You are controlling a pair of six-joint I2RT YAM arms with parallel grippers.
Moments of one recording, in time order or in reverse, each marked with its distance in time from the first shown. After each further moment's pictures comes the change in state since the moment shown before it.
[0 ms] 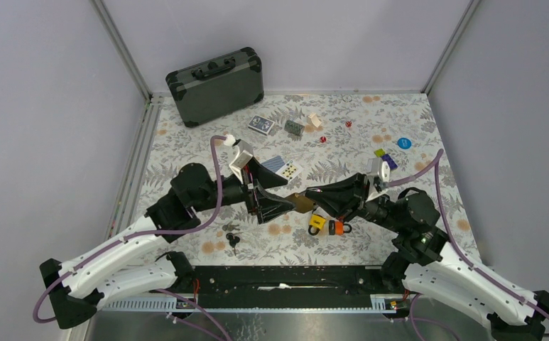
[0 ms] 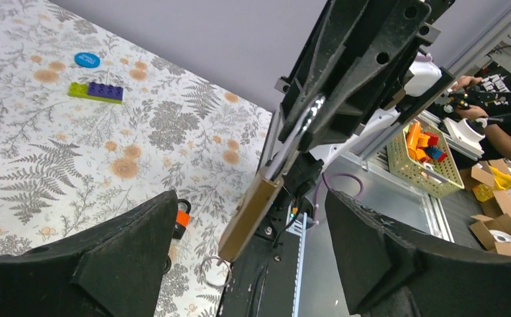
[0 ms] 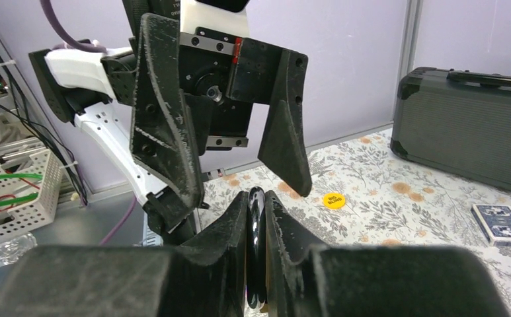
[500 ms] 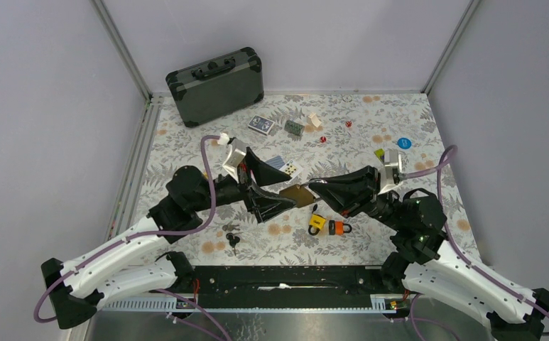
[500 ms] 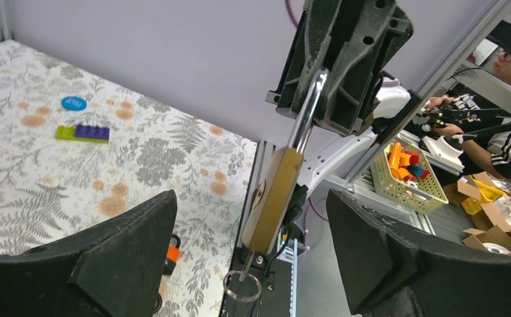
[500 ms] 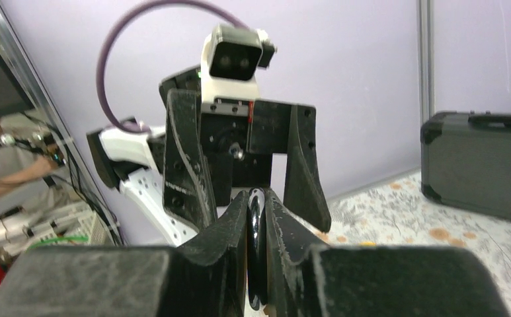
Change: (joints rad) left arm 0.000 -0.001 -0.032 0.158 0.008 -0.035; right arm 0.000 0.011 0.001 0.169 0.027 0.163
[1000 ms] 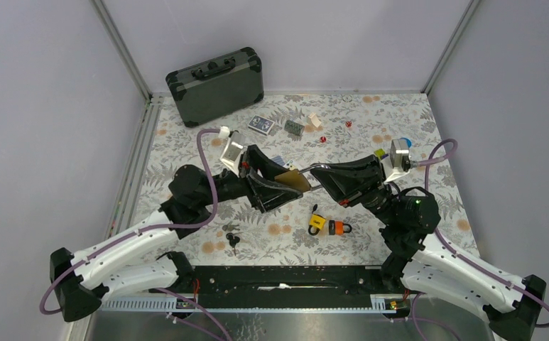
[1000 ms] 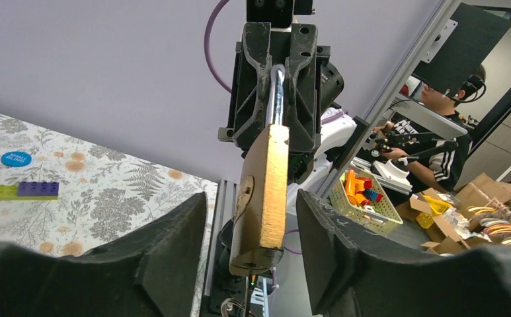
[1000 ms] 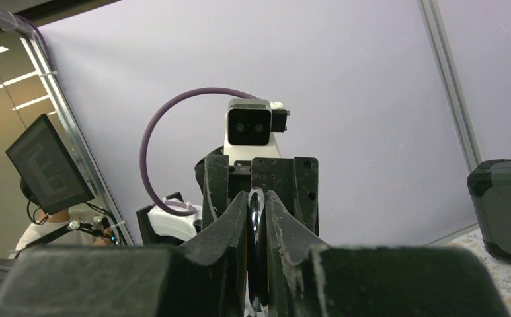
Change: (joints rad) left arm -0.004 0.074 0.000 0.284 0.063 -0.130; right arm 0.000 0.128 -0.011 0.377 0.101 0.237
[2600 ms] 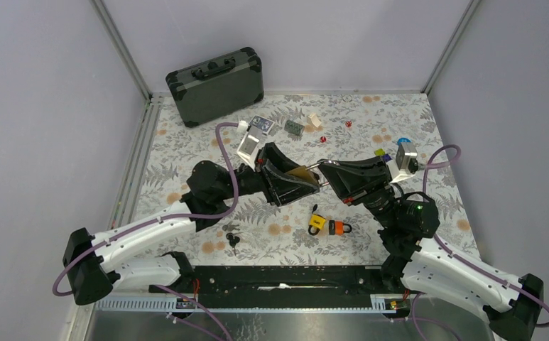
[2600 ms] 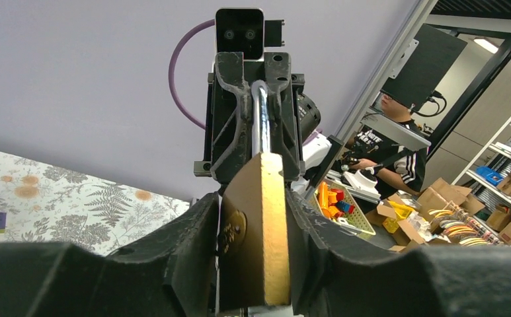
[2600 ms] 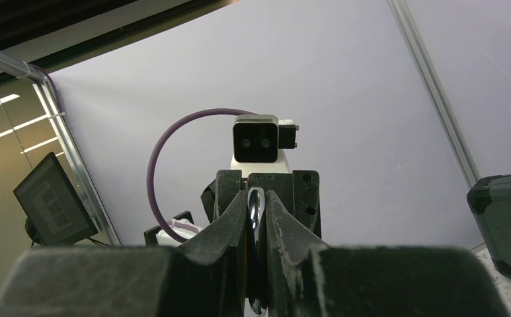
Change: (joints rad) left arm -0.047 0.168 0.049 0.208 0.016 -0.095; right arm 0.000 -0.009 -0.063 0.133 0.100 0.055
